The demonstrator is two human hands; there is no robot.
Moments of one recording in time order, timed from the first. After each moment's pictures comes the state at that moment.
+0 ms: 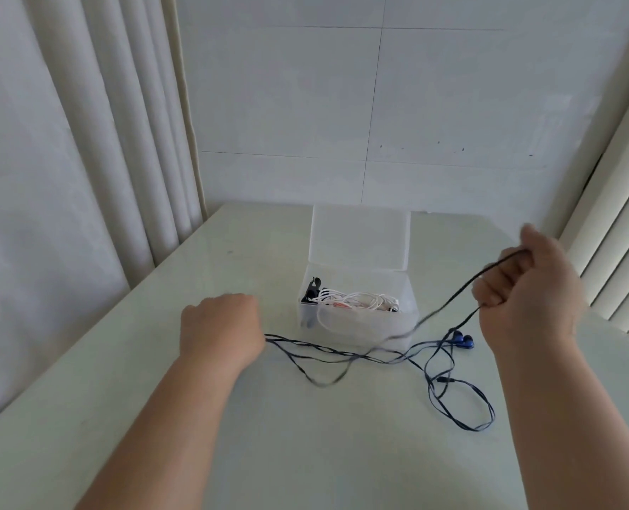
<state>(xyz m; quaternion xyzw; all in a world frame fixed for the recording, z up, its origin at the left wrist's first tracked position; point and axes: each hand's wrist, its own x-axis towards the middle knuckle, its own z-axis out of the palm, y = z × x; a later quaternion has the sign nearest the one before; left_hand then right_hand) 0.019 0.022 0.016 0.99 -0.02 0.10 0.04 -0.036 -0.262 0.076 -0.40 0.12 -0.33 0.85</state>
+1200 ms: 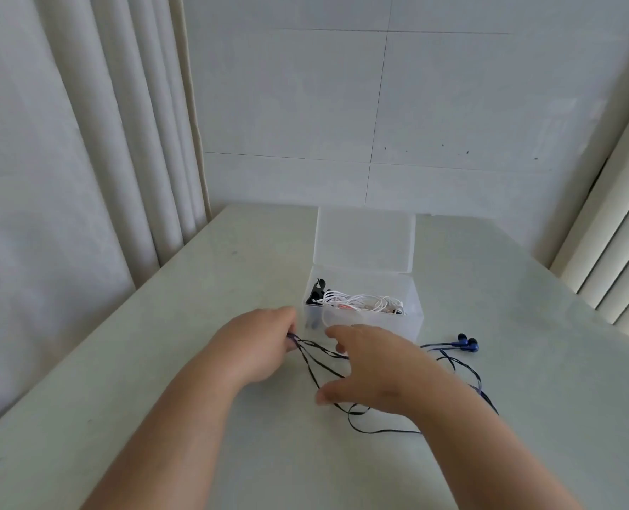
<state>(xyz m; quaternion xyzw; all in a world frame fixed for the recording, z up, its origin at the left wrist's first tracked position) 0.020 0.014 0.006 0.97 -0.20 0.02 0.14 -0.035 -0.171 0.020 -0.98 -0.11 0.07 0.15</state>
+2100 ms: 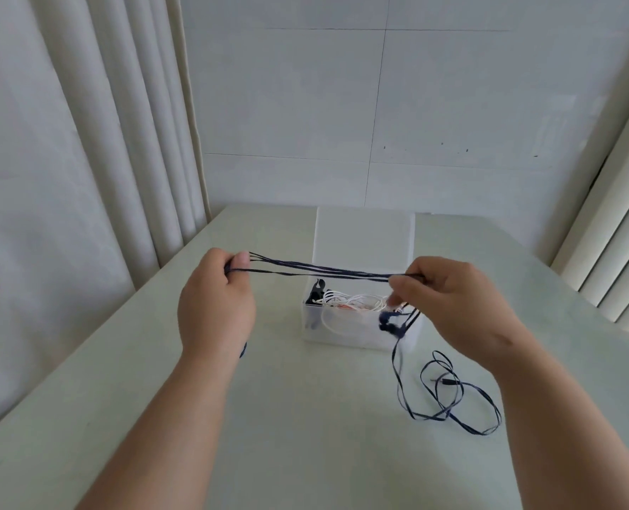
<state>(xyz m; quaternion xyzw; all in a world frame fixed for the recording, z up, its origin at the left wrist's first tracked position) 0.020 0.020 0.031 0.83 0.06 0.34 0.43 -0.041 -0.228 0.072 -0.90 -0.04 -0.17 0.41</state>
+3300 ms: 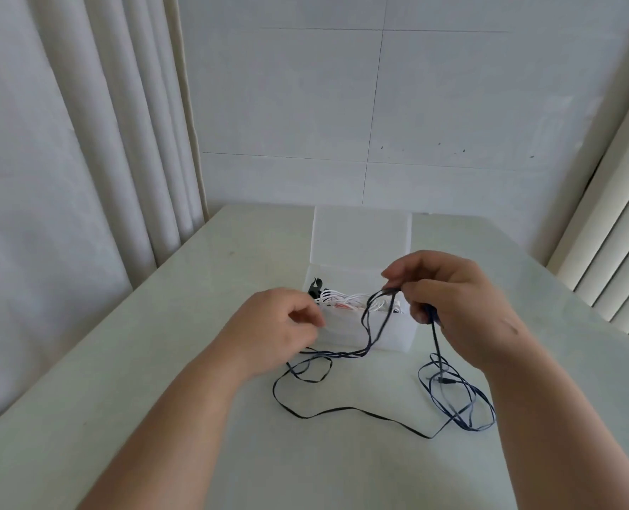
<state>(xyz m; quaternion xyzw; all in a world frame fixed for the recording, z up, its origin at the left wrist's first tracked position) 0.003 0.000 0.030 0.89 -0.21 0.02 0.40 -0.037 -0.231 0.070 -0.75 -0.07 -0.10 0.64</state>
